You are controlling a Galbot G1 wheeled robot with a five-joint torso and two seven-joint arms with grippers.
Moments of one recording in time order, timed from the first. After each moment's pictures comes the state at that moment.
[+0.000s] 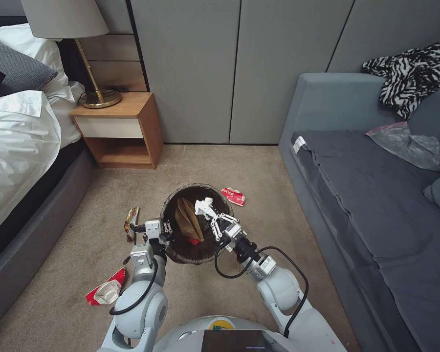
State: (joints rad) left arm 1.61 -1.46 -0.35 -2.25 -0.17 0.37 -0.33; right arm -1.38 1.34 0.18 1.91 0.01 0.39 -0.34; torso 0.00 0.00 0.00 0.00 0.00
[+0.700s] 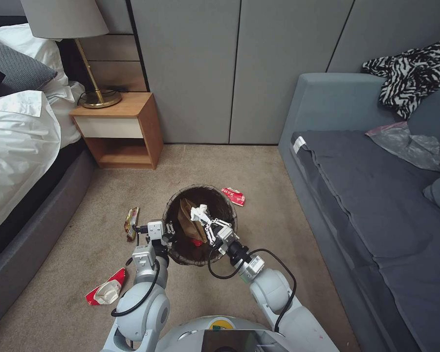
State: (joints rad) left arm 1.61 -1.47 -0.33 -2.25 -0.18 0.37 -0.33; right arm -1.34 1.35 0.13 1.82 -0.01 0.35 -0.30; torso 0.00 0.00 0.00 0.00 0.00
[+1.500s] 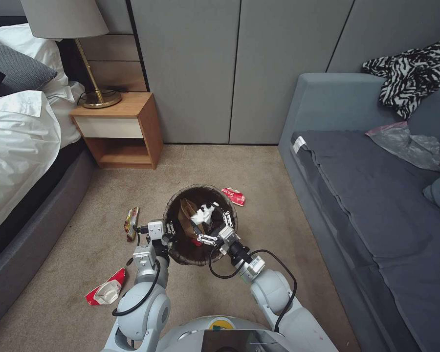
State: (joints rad) left arm 1.61 -1.47 -0.33 -2.24 -0.18 0.37 -0.32; right arm -1.35 1.36 0.14 1.82 0.00 0.35 -0.29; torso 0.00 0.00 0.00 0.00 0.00
